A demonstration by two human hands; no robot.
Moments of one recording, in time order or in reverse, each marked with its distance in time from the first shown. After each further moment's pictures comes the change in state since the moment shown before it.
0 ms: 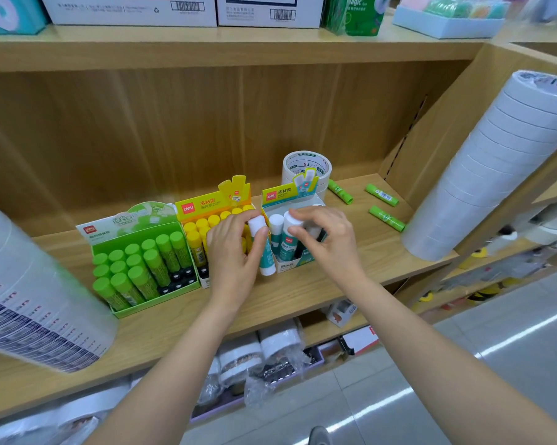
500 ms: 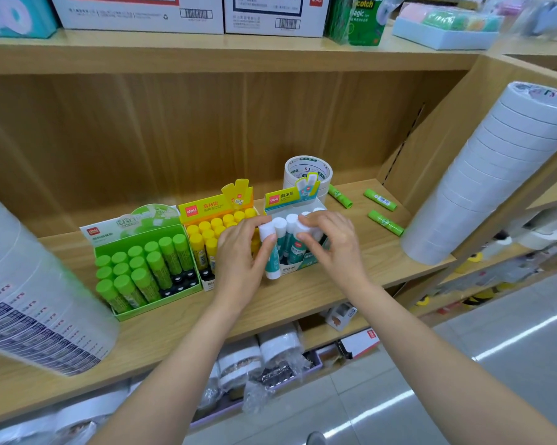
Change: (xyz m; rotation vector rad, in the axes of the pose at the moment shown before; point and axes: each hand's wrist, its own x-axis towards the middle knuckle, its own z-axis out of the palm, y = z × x) left_hand 0.000 -0.003 0.003 -0.036 -0.116 -0.007; right_hand -0.008 0.017 0.000 -0.148 -0.024 -0.047
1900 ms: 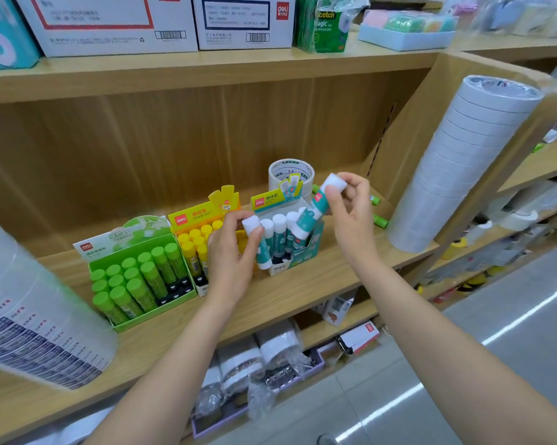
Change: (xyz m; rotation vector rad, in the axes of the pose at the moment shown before) left_hand 0.007 0.011 -0.006 -0.174 0.054 -0.079; right_hand 0.027 -0.031 -0.044 0.616 0.287 0.556
